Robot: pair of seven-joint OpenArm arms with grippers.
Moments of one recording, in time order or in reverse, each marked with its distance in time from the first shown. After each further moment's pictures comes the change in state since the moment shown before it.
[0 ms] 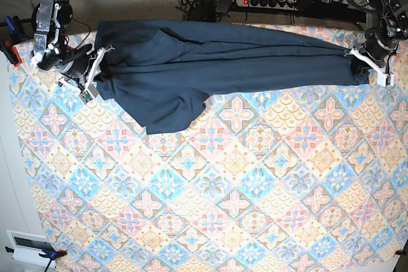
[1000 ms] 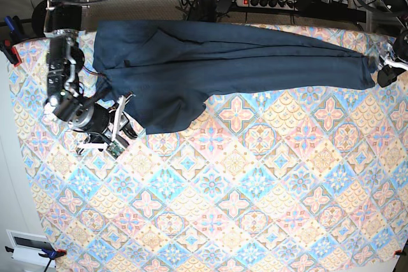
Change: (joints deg) left arm -4.7 0.7 -18.6 0.0 -17.9 0.5 13.8; right arm 20.0 -3.1 -14.6 4.2 -11.9 -0.4 -0.2
